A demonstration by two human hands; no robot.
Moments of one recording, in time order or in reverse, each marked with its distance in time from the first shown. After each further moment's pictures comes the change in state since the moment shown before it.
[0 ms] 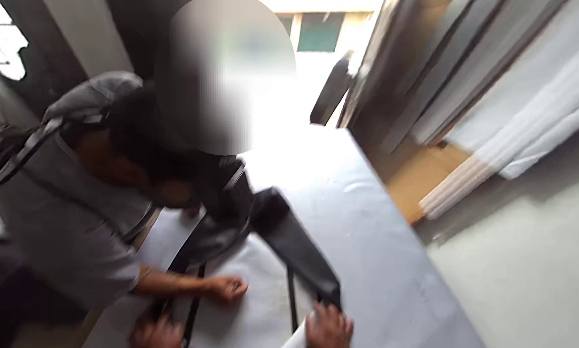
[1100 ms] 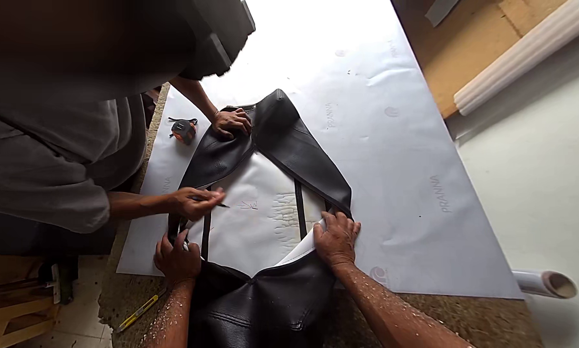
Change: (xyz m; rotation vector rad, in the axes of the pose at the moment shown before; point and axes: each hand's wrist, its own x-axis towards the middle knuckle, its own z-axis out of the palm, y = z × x) left_hand -0.003 -0.031 0.035 0.091 0.058 0.000; right_hand -0.004 0.022 0.047 -0.021 0.020 0.029
